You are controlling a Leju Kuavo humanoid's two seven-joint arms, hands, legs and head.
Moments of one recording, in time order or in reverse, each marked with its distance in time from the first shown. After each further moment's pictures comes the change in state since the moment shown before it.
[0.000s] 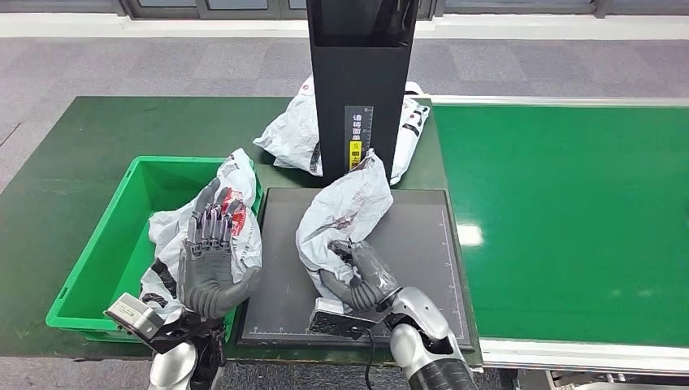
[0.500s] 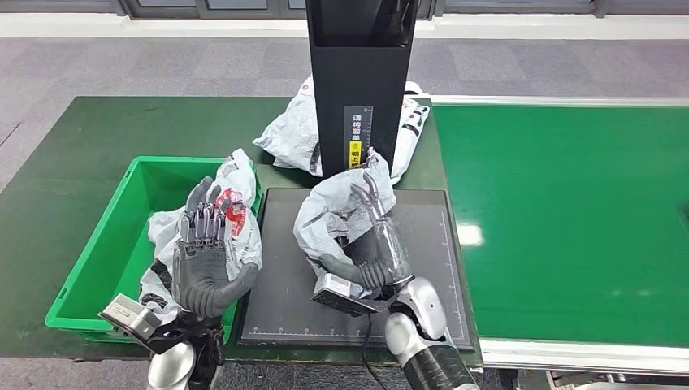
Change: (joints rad) left arm 0.004 0.001 0.000 -0.014 0.001 0.049 0.000; right arm -0.054 0.008 0.013 0.053 -0.079 -0.454 0.004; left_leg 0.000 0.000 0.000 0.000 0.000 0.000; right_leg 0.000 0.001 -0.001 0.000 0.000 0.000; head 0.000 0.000
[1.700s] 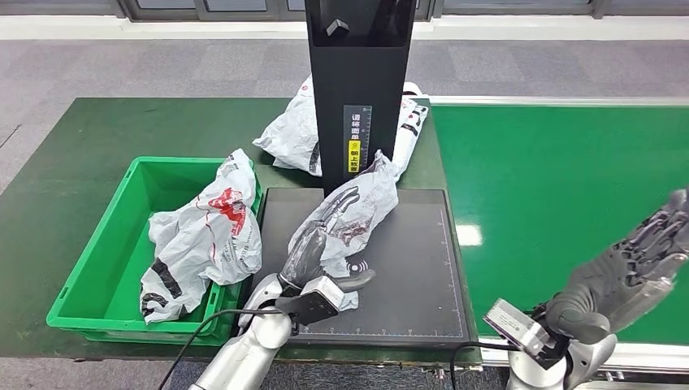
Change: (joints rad) left arm -0.330 -0.031 -0.262 0.573 -0.545 0.342 0.000; right arm 0.246 0.028 -0.441 -0.854 -0.211 -0.113 -0.241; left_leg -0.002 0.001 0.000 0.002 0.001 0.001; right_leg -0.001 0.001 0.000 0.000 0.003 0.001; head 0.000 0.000
